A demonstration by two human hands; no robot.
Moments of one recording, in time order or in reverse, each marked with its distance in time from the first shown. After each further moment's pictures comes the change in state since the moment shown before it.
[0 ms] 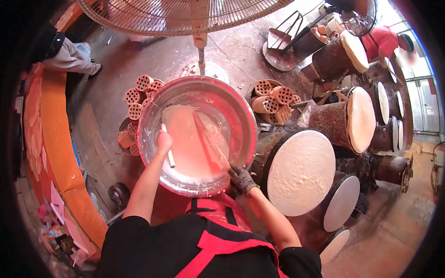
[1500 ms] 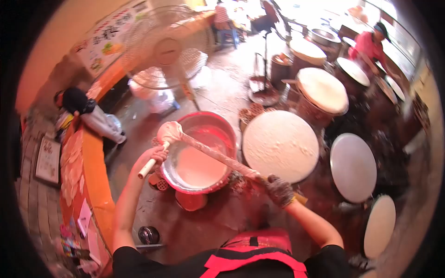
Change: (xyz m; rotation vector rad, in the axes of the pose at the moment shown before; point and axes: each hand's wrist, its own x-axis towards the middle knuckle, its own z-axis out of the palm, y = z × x) left_hand -0.261 0.150 -0.335 -1.447 -1.147 -0.699; right_hand -0.248 0.189 -0.060 -1.138 0.937 -0.972
